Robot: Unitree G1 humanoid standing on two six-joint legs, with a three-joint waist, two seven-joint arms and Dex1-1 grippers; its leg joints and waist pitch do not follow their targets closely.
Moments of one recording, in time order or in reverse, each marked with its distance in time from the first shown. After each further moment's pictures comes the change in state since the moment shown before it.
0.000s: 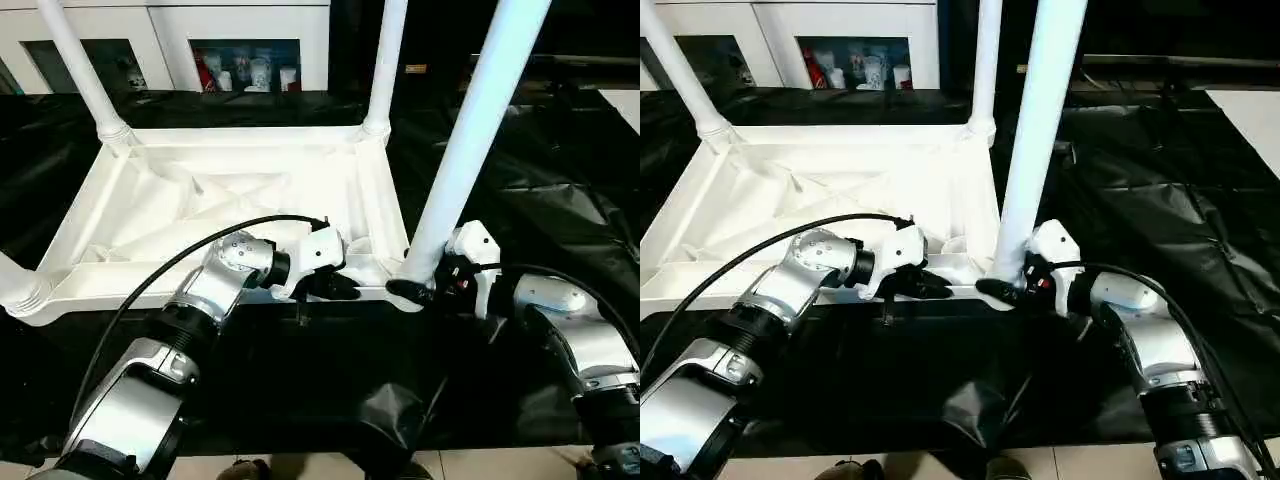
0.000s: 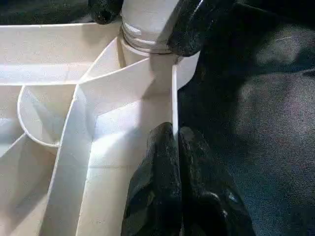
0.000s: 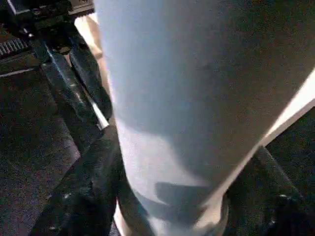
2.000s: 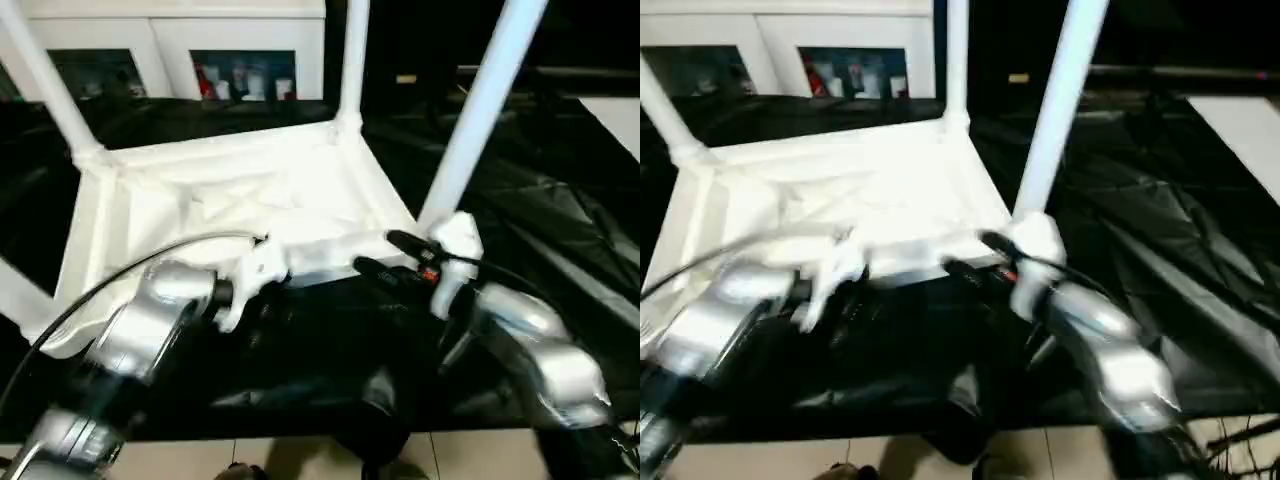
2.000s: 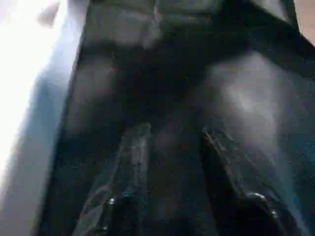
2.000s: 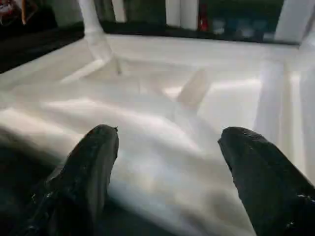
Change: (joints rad) left arm 0.411 0.284 0.060 -0.694 -0.137 0.495 0.020; right arm -0.042 0.289 -0.019 -0.108 0.055 0.129 -0.393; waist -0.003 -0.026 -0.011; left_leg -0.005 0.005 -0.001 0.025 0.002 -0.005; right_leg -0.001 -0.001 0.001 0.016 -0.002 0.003
